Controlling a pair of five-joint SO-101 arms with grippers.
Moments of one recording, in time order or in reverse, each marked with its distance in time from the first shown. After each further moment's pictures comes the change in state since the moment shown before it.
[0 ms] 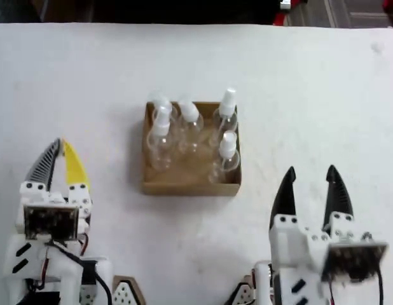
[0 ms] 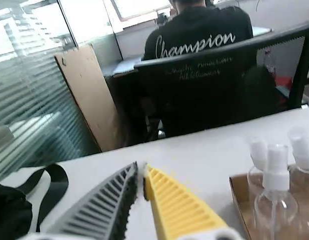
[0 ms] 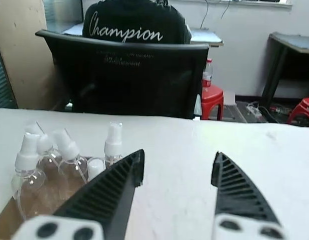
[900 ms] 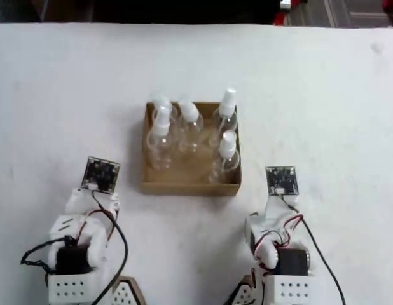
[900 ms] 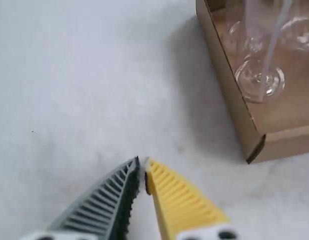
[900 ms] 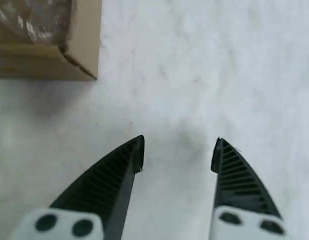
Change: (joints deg) left arm 0.1 0.6 36.9 0.9 0.0; right arm 0.3 0.9 52.7 -1.2 0.1
